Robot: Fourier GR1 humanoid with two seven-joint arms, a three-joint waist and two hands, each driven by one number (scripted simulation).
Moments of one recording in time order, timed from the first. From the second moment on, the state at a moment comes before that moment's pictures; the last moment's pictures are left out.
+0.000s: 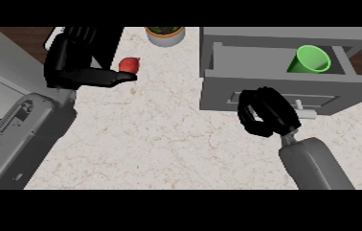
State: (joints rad) left arm -0.63 0.51 -0.36 -1.30 0.70 0.33 -0.22; right arm -0.32 -0.26 0.22 -1.34 0.86 0.06 -0.18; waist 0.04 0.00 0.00
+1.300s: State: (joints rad) left arm -0.42 0.57 -0.25 -1.39 0.71 0.12 -0.27; right arm -0.89 -0.24 -0.02 -0.34 0.84 -0.02 -0.55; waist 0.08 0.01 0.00
